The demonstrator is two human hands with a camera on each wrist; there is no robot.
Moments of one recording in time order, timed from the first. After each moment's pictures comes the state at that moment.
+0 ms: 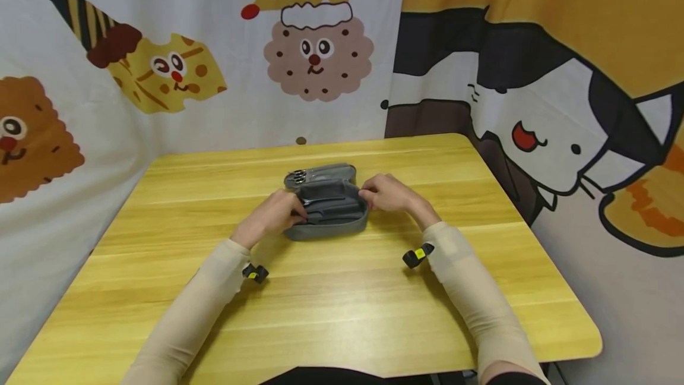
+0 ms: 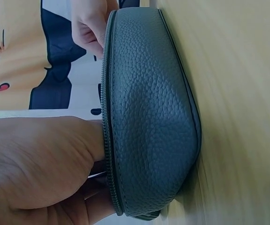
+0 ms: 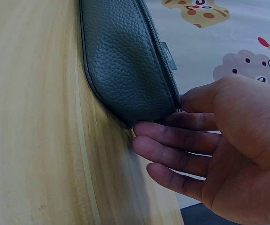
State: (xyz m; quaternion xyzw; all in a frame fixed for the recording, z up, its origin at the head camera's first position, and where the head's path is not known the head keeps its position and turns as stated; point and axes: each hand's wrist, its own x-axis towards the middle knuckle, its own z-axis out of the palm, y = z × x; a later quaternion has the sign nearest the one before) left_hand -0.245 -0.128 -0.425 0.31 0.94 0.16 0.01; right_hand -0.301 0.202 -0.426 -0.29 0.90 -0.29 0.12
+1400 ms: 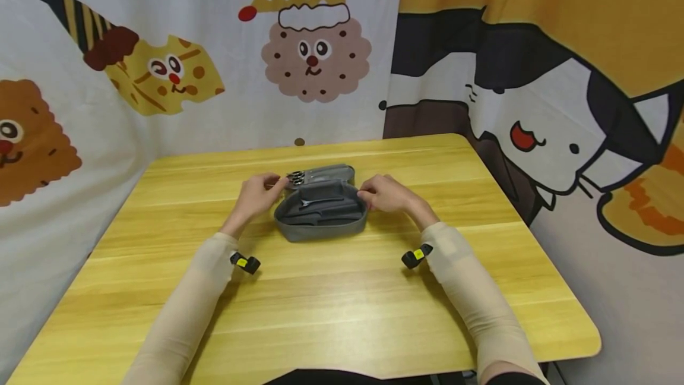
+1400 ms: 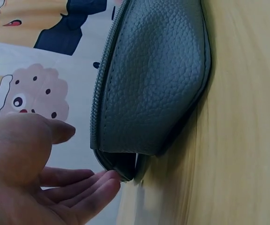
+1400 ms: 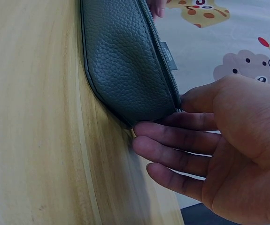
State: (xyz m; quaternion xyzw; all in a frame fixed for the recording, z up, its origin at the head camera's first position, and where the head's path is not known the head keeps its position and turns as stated) left_hand -0.286 -0.172 -0.448 0.09 0.90 0.42 -0.05; right_hand -0.302 0.203 -0.425 -0.31 0.90 -0.29 0.11
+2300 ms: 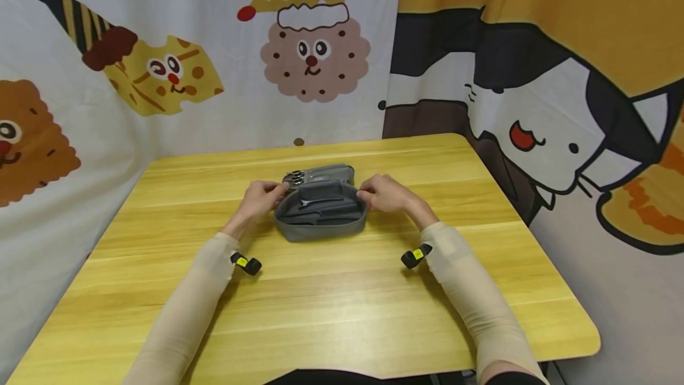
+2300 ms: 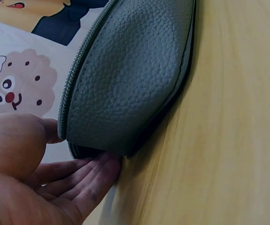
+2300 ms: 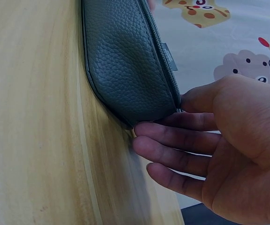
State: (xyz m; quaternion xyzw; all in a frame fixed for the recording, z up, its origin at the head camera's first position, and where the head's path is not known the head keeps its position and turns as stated) left_hand -0.282 -0.166 -0.455 0.02 0.87 0.50 0.02; right_hand -0.302 0.203 -0.426 -0.30 0.90 -0.29 0.12
